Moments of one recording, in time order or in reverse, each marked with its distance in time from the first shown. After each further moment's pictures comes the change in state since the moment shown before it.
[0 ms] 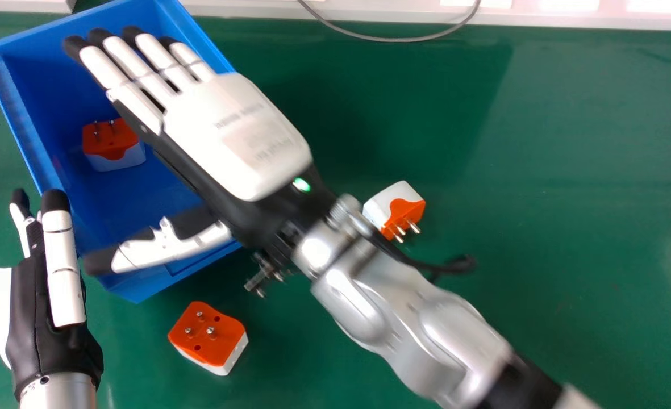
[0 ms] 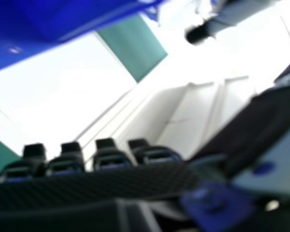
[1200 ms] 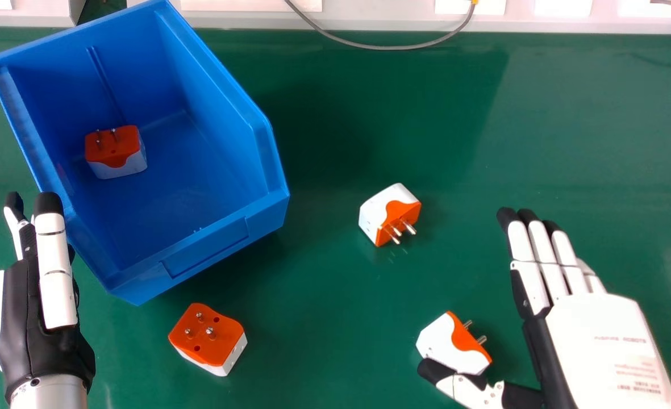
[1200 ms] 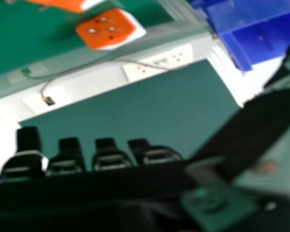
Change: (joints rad) left arm -0.004 0.011 0.020 0.005 -0.009 0.014 -0.024; right arm 1.118 -0.232 -0.461 -0.564 -0.227 0.108 -0.082
